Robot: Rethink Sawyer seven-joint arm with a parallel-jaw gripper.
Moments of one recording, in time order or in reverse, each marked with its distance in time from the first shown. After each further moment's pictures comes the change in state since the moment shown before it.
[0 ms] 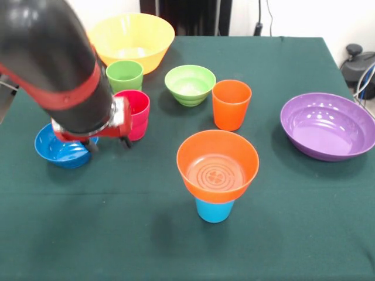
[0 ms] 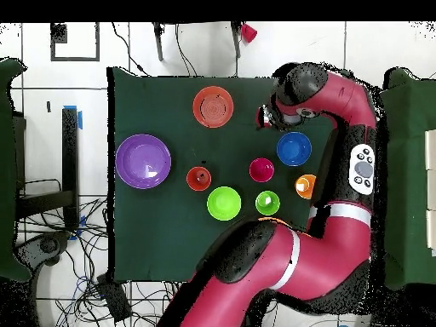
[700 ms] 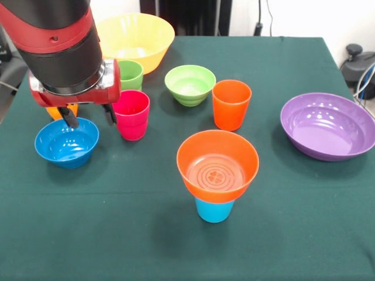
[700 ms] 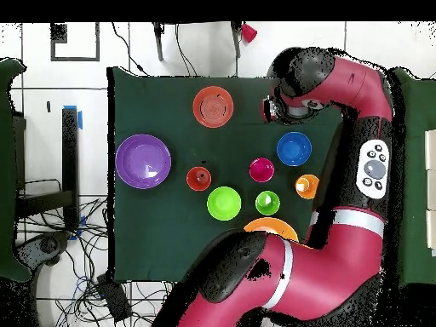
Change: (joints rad) arm 0.031 -0.107 -0.065 0.036 -0.001 0.000 0.000
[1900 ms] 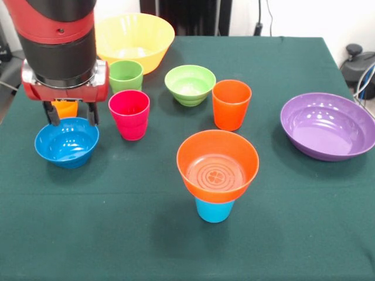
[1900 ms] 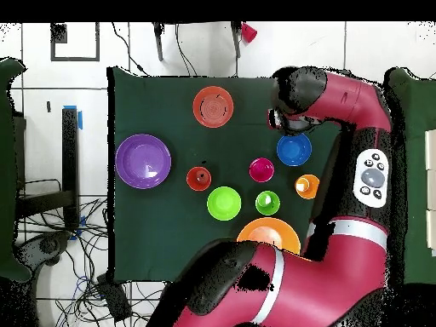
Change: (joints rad) arm 0.031 -0.068 -0.108 0.167 -0.014 -0.226 0.000
